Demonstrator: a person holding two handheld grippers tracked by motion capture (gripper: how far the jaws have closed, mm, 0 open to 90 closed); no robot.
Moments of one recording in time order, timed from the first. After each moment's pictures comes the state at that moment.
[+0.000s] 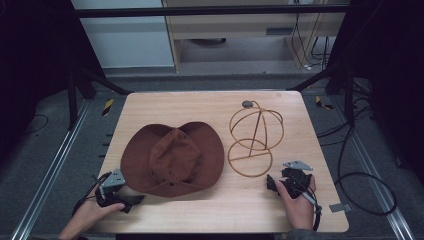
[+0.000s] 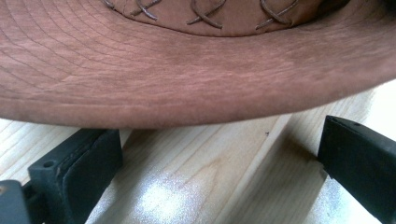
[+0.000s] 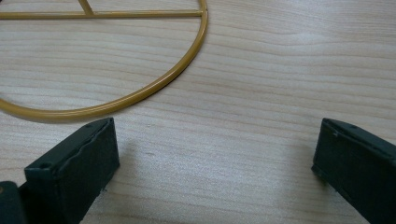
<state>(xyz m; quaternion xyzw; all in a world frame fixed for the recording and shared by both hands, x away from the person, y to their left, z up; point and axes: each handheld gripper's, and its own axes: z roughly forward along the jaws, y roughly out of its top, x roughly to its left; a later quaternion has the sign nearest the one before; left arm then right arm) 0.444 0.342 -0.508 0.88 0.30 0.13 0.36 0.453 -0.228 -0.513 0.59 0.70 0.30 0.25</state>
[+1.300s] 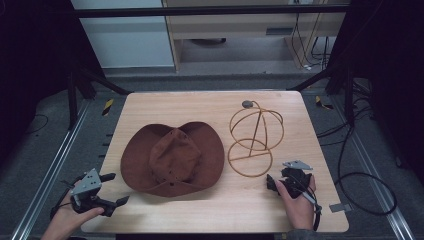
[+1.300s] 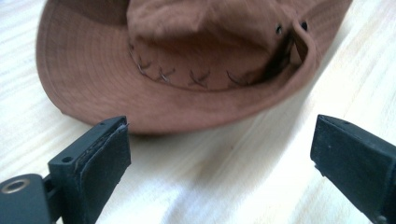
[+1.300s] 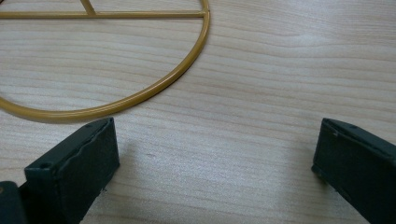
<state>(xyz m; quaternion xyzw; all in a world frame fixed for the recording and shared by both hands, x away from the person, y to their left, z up) 0.409 0.364 -0.445 0.84 0.29 0.18 0.42 0.454 -0.228 -0.513 0.59 0.70 0.30 0.25</state>
